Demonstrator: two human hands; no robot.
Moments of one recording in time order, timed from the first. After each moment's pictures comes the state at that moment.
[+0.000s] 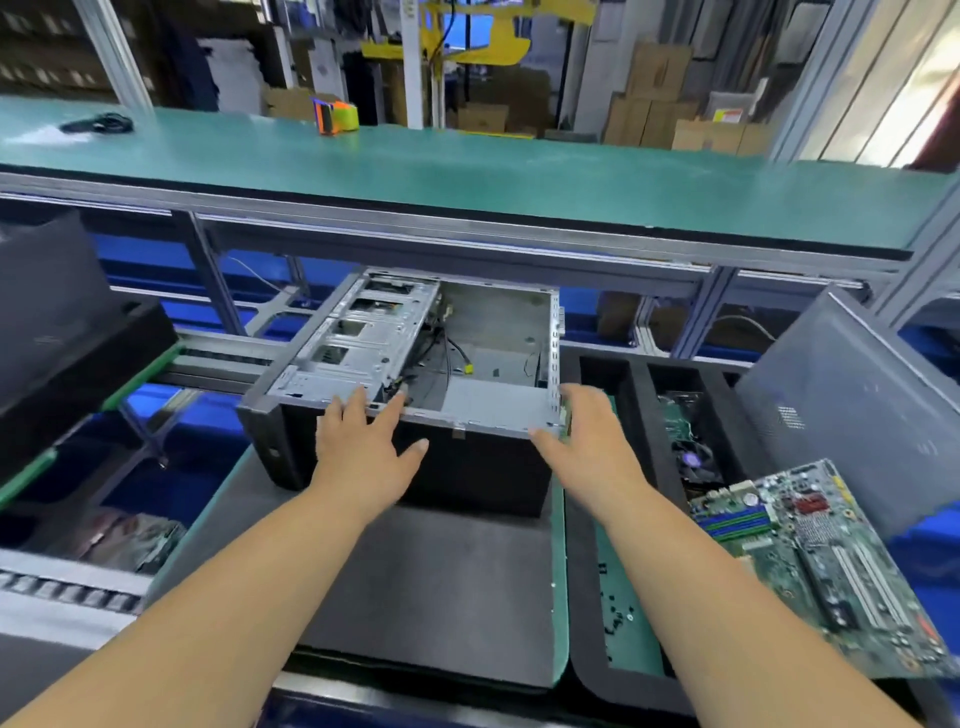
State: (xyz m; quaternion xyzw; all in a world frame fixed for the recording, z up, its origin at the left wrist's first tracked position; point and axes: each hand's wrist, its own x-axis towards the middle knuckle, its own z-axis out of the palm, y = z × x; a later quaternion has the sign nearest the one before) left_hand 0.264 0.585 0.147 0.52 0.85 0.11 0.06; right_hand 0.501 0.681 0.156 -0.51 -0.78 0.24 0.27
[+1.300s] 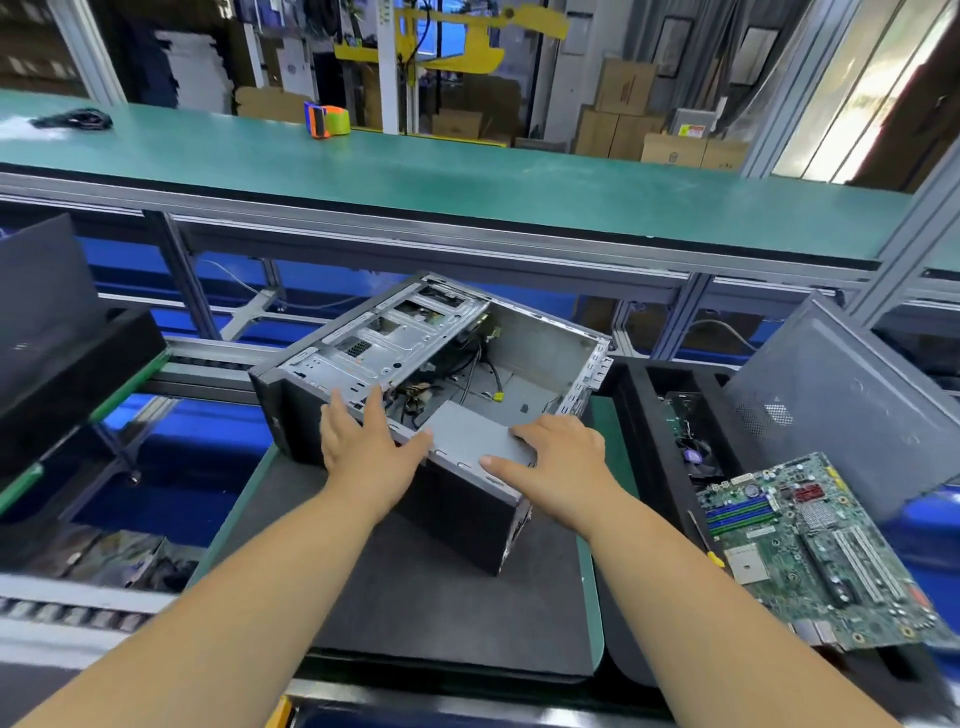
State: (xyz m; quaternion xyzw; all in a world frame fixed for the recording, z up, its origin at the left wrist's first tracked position) left_hand 0.229 0.572 0.142 0.43 0.83 0.30 0.16; right_hand 0.440 0.625 0.179 -0.51 -0.84 0.16 0.10
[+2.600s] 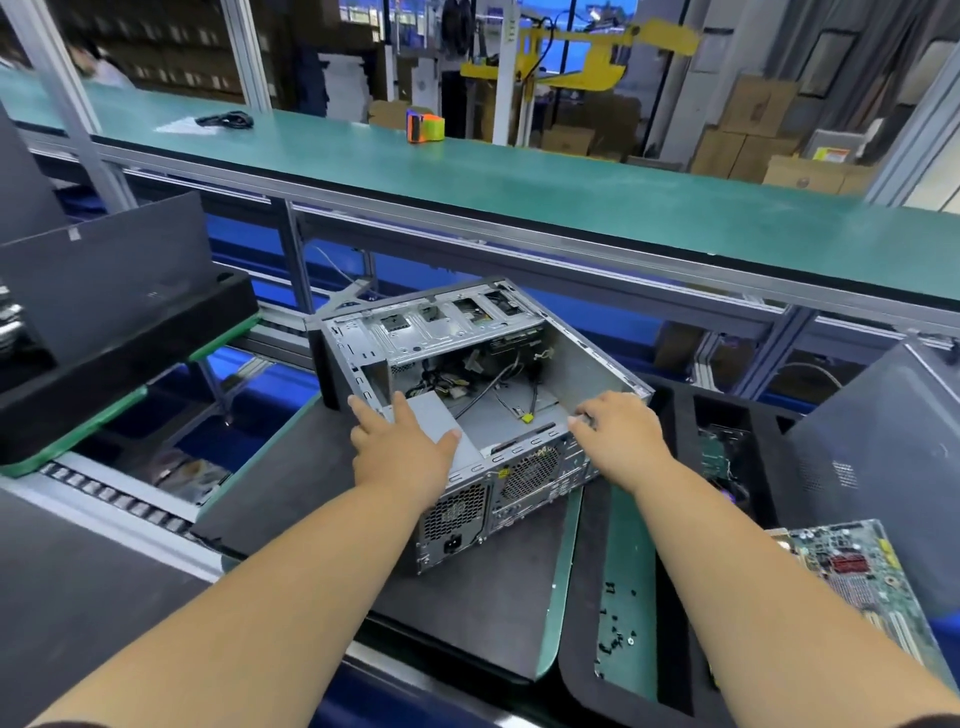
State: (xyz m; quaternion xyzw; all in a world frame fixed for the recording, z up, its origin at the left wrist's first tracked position) left_hand 0.320 0.568 0.153 0.31 0.92 0.19 0.11; right_hand 0.510 0.728 0.165 -0.47 -0.88 0.08 0.08
